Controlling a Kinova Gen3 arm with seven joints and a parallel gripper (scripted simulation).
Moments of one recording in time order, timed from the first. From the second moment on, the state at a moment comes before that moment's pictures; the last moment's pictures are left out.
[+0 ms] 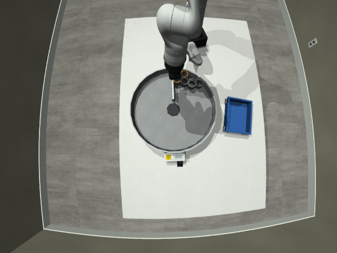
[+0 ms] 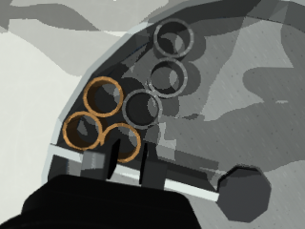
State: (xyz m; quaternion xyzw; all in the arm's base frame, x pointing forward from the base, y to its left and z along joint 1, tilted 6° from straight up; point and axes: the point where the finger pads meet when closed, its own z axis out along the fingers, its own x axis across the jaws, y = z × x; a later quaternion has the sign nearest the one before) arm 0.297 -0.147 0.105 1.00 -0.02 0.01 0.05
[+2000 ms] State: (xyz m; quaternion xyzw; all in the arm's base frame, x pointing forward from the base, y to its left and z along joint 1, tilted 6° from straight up) arm 0.297 -0.147 0.105 1.00 -0.02 0.01 0.05
